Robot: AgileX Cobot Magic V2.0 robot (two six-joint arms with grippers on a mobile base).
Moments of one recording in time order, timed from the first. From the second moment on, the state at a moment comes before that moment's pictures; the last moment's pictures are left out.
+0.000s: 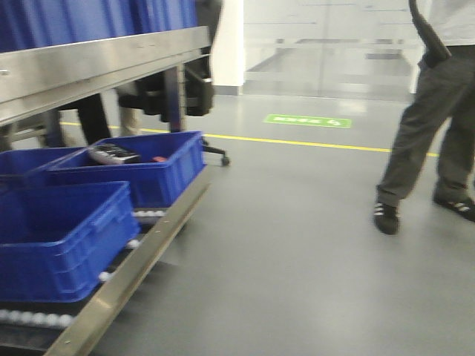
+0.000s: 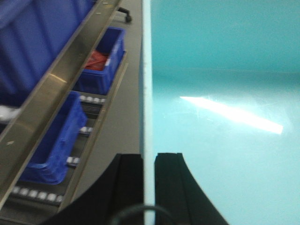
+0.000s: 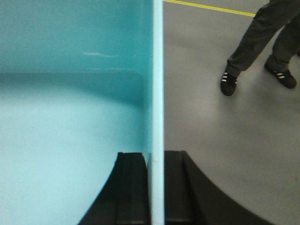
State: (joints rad) left arm -0.37 1.52 -1.93 0.33 1.05 -0.47; right arm 0.45 1.66 -2.10 -0.44 1.17 0.46
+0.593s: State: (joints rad) left arm -0.37 1.52 -1.93 0.33 1.05 -0.47; right arm 0.45 1.66 -2.10 -0.44 1.17 0.46
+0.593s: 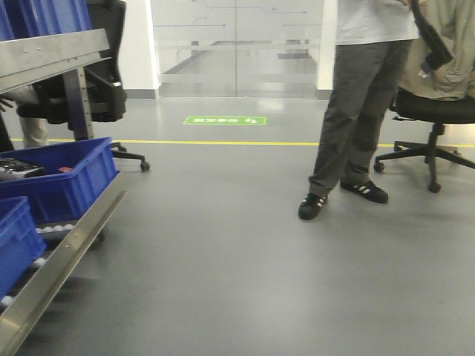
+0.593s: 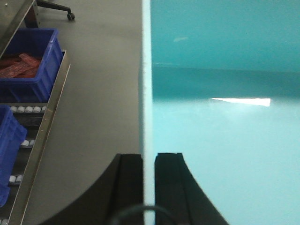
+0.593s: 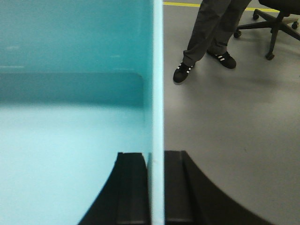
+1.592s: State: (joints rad) left arm -0.37 1.52 -1.93 0.33 1.05 -0.47; right arm 0.45 1.66 -2.10 -0.44 1.17 0.46
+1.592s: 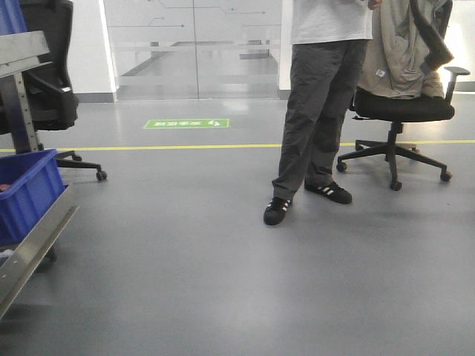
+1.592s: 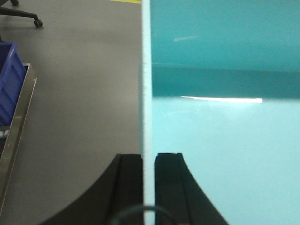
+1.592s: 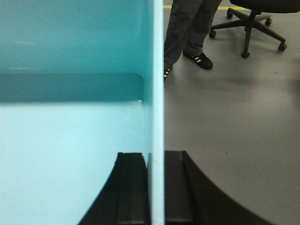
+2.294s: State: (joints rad) left arm -0.37 1.52 -1.93 0.33 1.05 -0.47; right arm 0.45 1.66 -2.10 -0.44 1.17 0.46
